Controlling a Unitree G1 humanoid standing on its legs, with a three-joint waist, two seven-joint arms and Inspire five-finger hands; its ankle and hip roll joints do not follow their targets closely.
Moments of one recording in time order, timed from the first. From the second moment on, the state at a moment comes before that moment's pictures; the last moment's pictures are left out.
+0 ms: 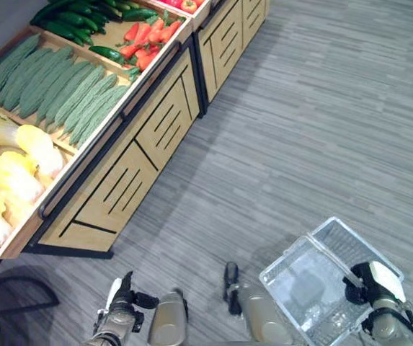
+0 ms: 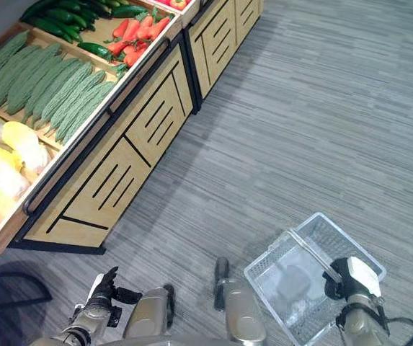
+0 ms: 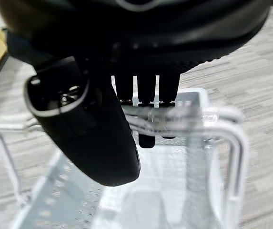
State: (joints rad) left arm -0.18 0.27 -0.25 1.29 -0.04 -0.12 0.28; right arm 0.18 -0.63 0.14 0.88 -0.27 -0.12 -0.40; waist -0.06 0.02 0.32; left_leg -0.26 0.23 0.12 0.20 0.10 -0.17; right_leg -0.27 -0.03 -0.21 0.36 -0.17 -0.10
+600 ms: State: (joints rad) left arm -0.20 0.27 -0.22 1.29 0.00 -0.11 0.28; right arm 0.03 -0.55 0.19 0.99 -0.26 -0.12 -0.44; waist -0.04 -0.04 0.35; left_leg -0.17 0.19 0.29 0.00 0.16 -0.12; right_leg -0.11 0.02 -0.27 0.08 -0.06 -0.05
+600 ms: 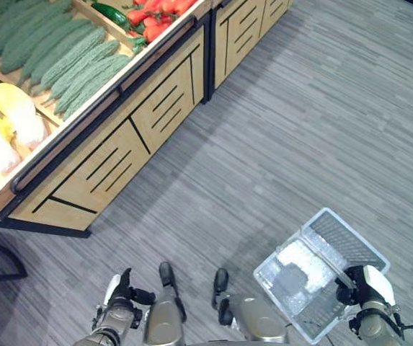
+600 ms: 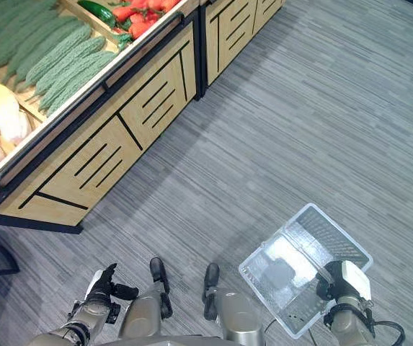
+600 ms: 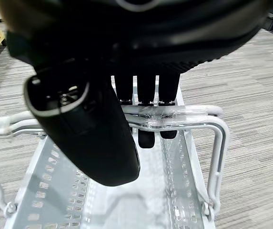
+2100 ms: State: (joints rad) left arm -0.13 0.25 -0.28 1.34 -0.04 -0.12 0.30; right arm -0.08 -0.46 0.24 1.21 -0.21 -0.14 -0.42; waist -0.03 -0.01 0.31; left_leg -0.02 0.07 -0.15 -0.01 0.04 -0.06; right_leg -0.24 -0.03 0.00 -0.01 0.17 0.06
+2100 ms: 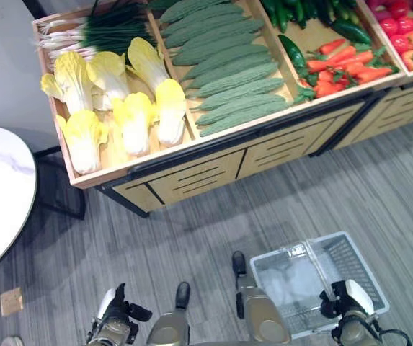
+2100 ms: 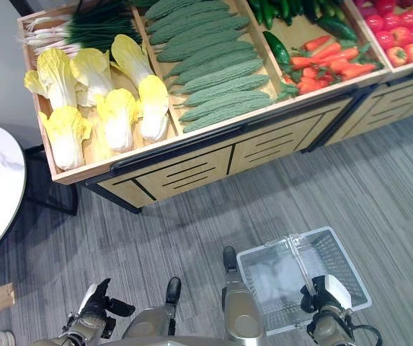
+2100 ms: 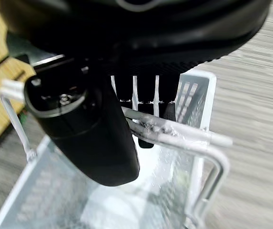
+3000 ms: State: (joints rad) left arm -0.19 0.21 -0.32 1.30 0.00 -0.12 0.30; right arm -0.03 -0.46 0.20 1.28 -0.14 -0.12 -0.40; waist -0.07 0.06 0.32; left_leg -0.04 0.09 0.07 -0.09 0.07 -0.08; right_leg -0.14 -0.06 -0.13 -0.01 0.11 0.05
